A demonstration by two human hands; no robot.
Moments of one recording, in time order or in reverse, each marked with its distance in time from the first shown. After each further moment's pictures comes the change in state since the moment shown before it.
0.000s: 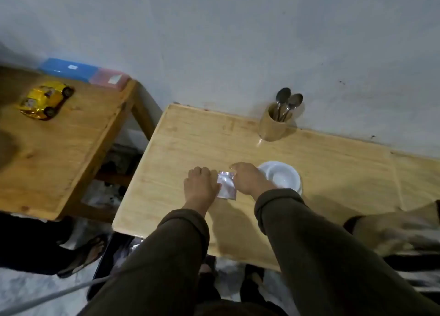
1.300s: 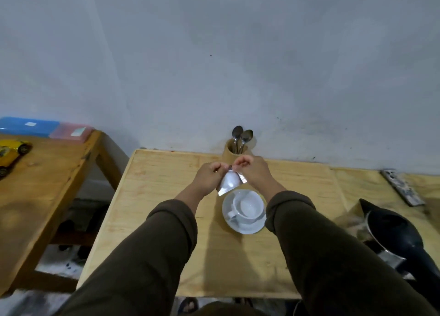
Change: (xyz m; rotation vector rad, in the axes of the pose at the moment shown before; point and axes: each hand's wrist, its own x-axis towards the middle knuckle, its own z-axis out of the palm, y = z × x) left_hand 0.031 0.107 -0.079 -0.850 -0.222 0.350; right_hand -0.056 0.031 -0.106 0.679 0.558 0.105
